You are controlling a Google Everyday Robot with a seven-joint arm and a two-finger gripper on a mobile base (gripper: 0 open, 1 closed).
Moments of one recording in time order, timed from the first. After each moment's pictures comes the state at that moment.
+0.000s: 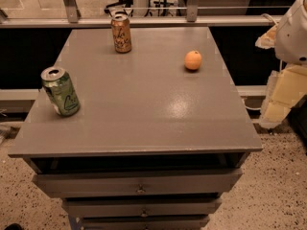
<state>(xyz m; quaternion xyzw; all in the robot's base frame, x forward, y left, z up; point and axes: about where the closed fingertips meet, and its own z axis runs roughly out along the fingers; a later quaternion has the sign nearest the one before) 0.438 -0.217 0.976 -0.60 0.78 -0.03 0.16</state>
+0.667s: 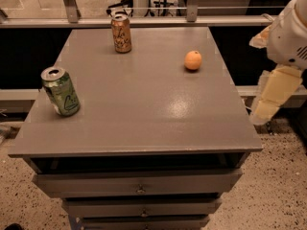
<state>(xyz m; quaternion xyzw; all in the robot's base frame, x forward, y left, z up) 0.452 -0.210 0.968 -0.60 0.78 -0.03 0.18</state>
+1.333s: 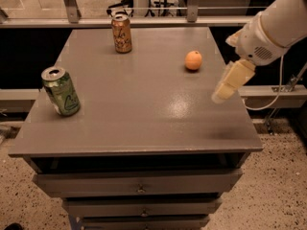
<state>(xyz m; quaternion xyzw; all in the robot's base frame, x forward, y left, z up) 0.545 -0.186 0.929 -0.56 0.79 0.03 0.27</state>
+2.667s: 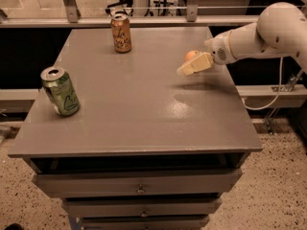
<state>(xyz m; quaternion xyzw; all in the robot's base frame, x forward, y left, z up) 0.710 -0.150 0.864 -0.40 0.79 0.19 0.43</state>
